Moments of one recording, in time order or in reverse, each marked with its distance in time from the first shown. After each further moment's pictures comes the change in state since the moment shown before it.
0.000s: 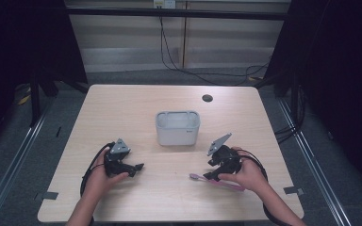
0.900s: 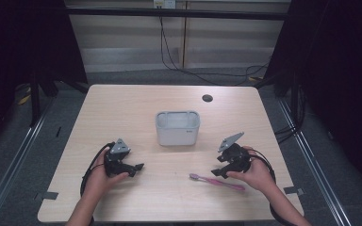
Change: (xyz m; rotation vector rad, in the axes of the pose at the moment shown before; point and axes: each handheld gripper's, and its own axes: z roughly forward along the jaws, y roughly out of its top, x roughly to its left) left arm 0.000 0.000 0.000 0.000 -0.001 -0.002; right arm -0.018 -0.023 -0.010 -0.043 -0.054 0.064
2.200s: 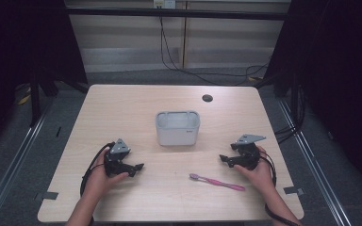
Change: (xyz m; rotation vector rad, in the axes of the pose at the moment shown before) left arm 0.000 0.000 0.000 0.000 0.000 0.000; right arm -0.052 -0.054 0.024 -0.312 -0.230 0.228
